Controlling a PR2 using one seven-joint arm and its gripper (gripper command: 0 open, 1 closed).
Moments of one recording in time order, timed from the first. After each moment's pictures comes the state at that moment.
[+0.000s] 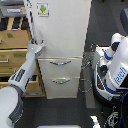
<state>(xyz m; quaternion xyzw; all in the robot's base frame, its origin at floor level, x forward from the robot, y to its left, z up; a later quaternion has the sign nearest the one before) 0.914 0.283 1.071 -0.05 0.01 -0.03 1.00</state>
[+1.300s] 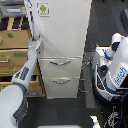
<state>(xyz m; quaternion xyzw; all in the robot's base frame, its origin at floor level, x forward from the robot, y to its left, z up) 0.928 0.280 1.081 -0.12 -0.01 -0.01 0.99</state>
